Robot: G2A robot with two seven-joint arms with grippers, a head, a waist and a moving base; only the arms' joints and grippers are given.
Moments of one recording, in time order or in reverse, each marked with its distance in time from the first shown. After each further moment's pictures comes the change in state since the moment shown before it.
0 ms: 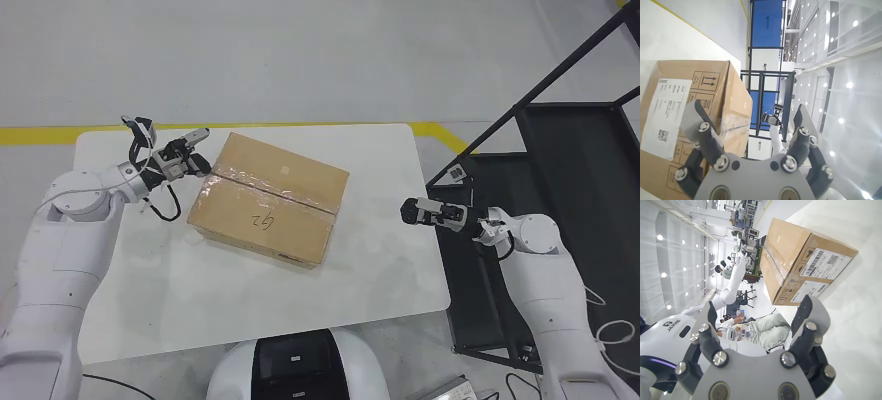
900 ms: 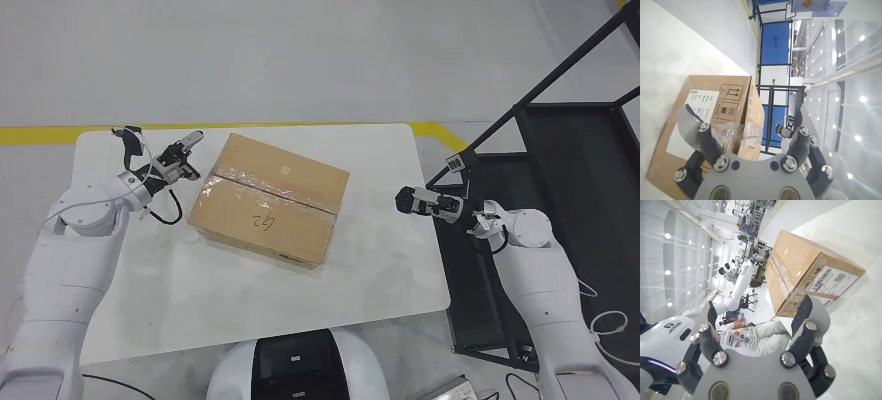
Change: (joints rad) left arm 0.086 0.005 -0.036 -0.075 0.084 0.010 0.211; right arm 0.047 0.001 -0.058 0.021 0.041 -0.057 -0.061
